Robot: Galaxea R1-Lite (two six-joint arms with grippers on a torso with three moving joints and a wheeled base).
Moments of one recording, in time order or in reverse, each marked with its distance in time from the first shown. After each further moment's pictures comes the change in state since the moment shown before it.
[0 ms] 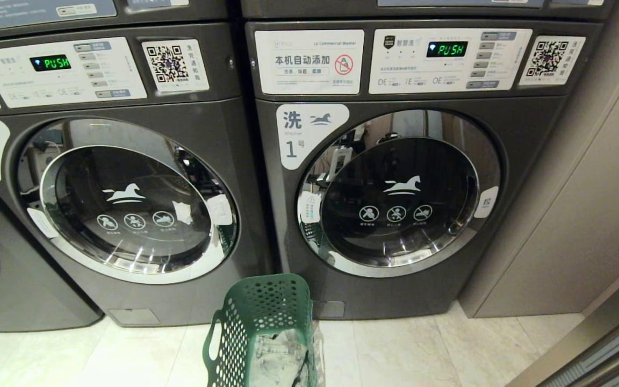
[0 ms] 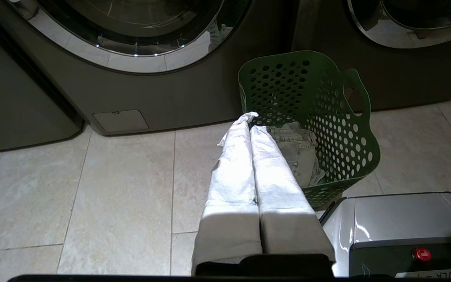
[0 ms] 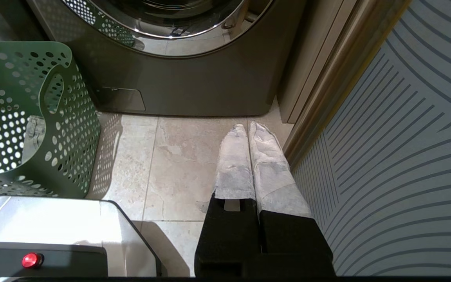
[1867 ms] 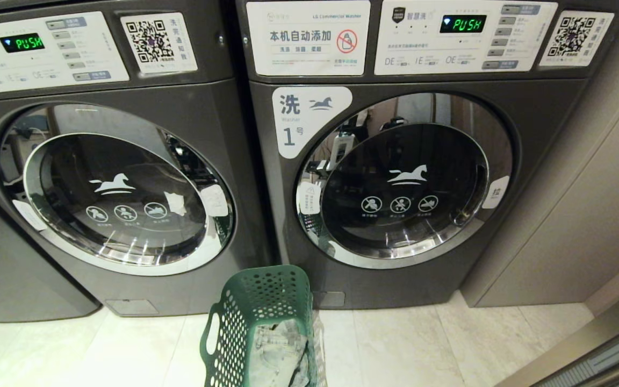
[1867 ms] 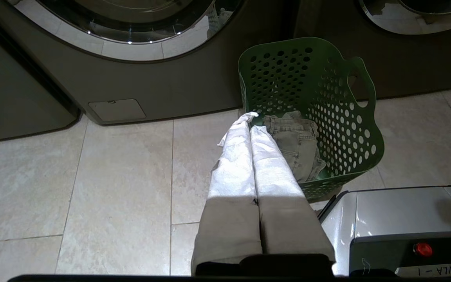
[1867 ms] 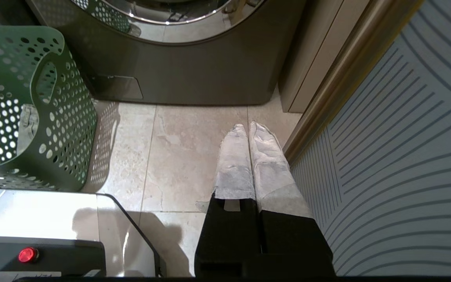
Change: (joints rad) left arm 0.000 0.000 0.000 0.000 -0.001 0.000; right arm 0.000 0.000 0.000 0.000 -0.001 -0.004
